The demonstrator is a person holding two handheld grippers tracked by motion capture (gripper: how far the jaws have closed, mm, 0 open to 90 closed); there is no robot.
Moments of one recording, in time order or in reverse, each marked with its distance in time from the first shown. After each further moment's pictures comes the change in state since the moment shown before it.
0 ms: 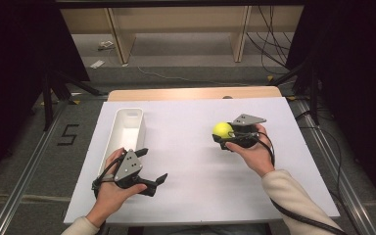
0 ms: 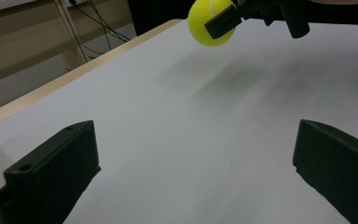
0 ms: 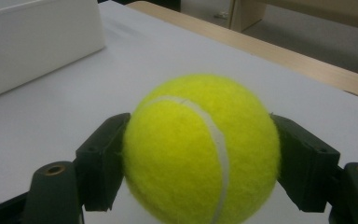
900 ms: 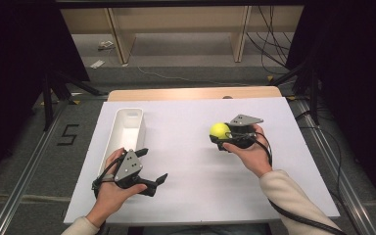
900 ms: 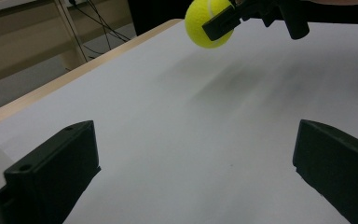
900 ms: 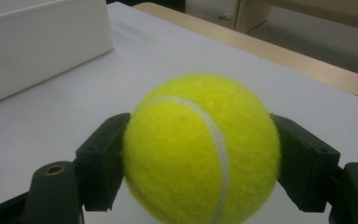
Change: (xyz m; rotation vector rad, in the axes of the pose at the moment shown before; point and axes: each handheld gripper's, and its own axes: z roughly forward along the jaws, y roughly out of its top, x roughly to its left) left arm 0.000 0.000 0.000 0.001 0.000 0.002; right arm 0.007 0.003 0.003 -0.004 0.018 -0.006
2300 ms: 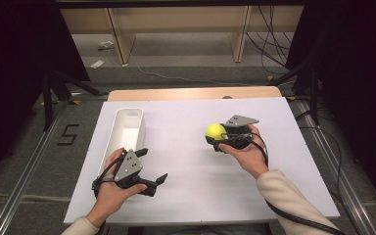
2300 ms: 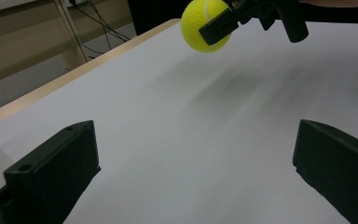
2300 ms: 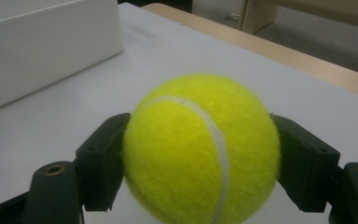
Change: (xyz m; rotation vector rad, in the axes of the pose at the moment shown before) left arm 0.000 0.000 0.000 0.001 0.001 0.001; right arm 0.010 0.003 0.006 -0.002 0.020 -0.007
